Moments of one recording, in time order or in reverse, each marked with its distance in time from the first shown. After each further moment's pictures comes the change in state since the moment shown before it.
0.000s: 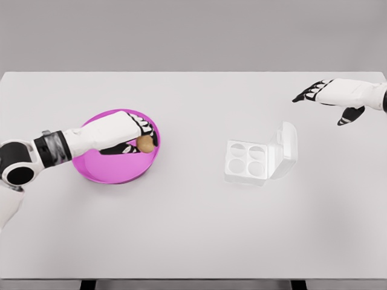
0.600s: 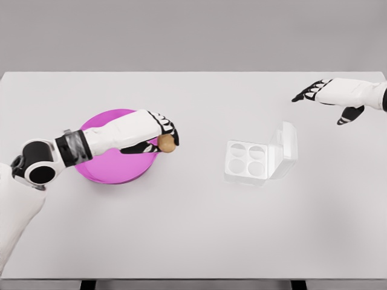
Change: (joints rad) left arm -0.014 -0.106 -0.013 -0.009 -0.006 0.000 -0.008; right arm -0.005 0.001 0.000 -0.001 0.000 0.000 0.002
